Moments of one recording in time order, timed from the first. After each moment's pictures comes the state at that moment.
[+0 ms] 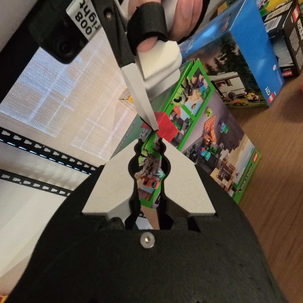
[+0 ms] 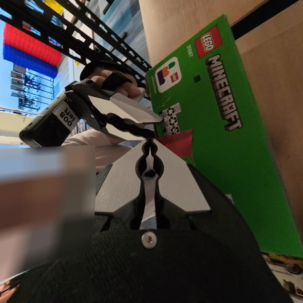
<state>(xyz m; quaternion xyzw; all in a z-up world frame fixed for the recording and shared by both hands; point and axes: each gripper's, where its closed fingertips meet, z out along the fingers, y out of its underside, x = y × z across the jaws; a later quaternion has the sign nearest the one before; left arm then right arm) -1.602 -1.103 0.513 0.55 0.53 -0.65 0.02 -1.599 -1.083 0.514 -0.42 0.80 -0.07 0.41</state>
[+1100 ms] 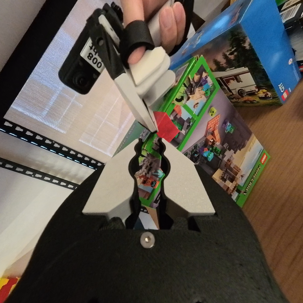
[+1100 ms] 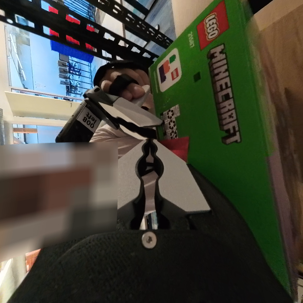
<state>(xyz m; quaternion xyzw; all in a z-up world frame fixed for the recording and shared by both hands) -1.602 -1.104 0.513 0.53 0.53 -0.66 0.05 -1.595 -1.078 0.516 -0.41 0.78 0.06 0.47</state>
